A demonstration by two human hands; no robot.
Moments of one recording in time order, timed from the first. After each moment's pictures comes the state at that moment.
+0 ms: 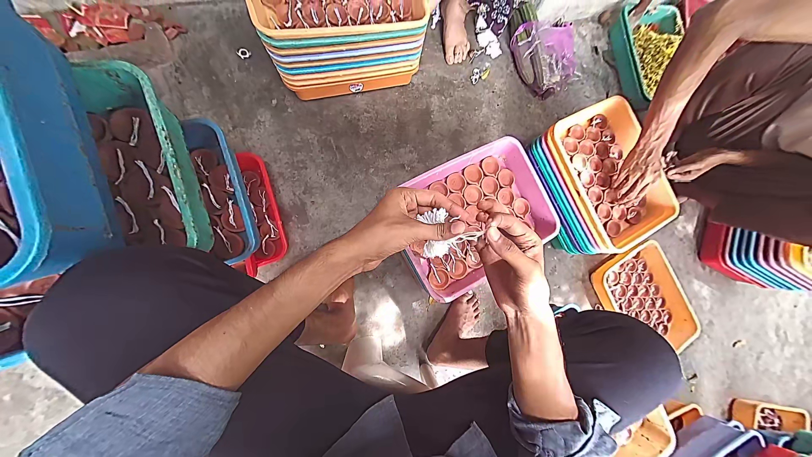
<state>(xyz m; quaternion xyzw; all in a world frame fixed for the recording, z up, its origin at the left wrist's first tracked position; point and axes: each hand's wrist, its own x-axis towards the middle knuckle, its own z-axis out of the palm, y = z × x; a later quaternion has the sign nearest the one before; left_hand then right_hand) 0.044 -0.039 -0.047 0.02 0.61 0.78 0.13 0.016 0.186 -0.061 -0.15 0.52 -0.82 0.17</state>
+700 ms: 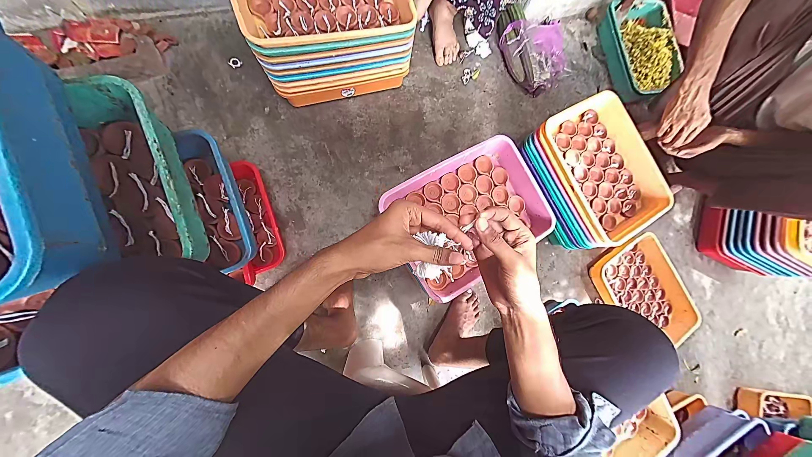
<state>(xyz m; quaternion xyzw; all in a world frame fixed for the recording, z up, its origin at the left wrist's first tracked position) 0.049 -0.037 -0.042 0.15 0.62 0.75 0.15 0.019 0.180 -0.056 -0.11 0.54 -0.82 0.16</state>
